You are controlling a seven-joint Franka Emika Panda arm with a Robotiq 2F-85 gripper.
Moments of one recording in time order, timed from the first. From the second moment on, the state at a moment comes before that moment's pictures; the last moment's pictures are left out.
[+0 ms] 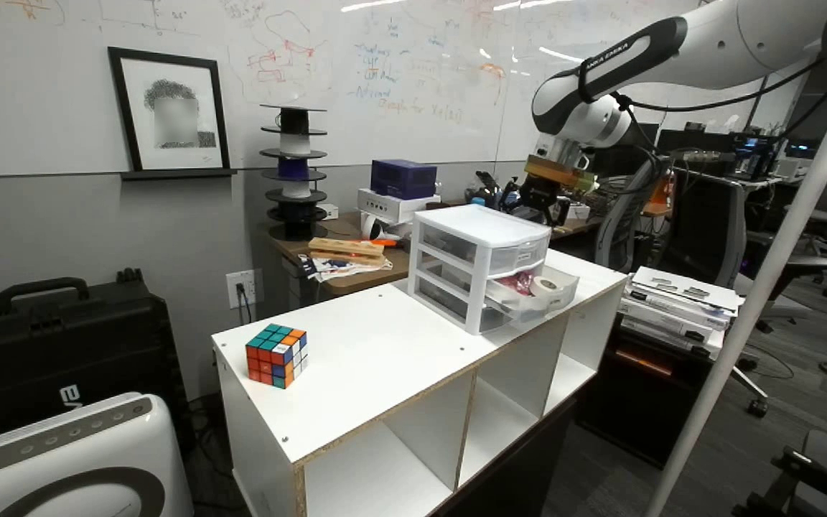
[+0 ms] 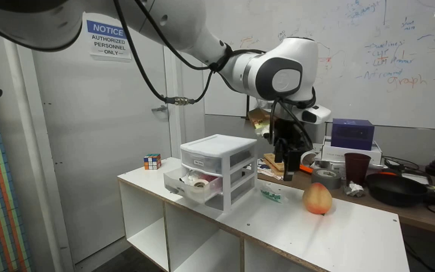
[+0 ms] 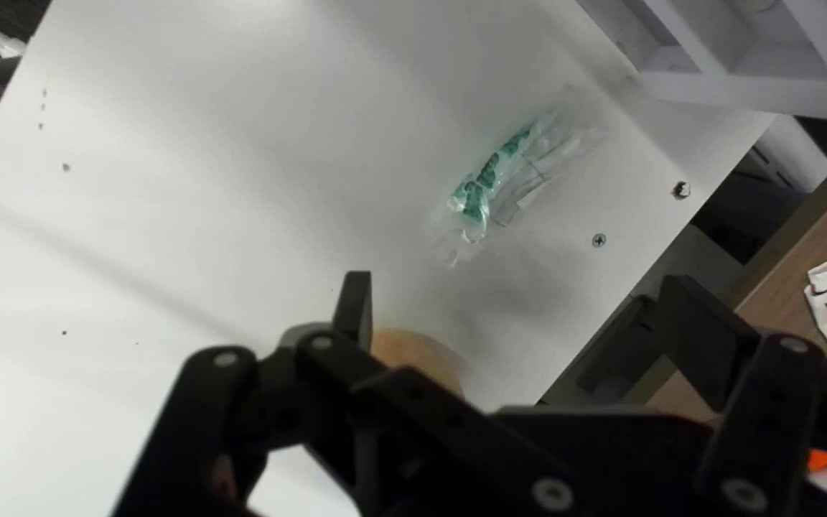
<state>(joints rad) -0.22 0.85 -0.13 -1.18 0.29 2.10 0.44</state>
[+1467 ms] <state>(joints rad) -0.25 1.10 -0.09 -0.93 0.29 2.08 0.48</state>
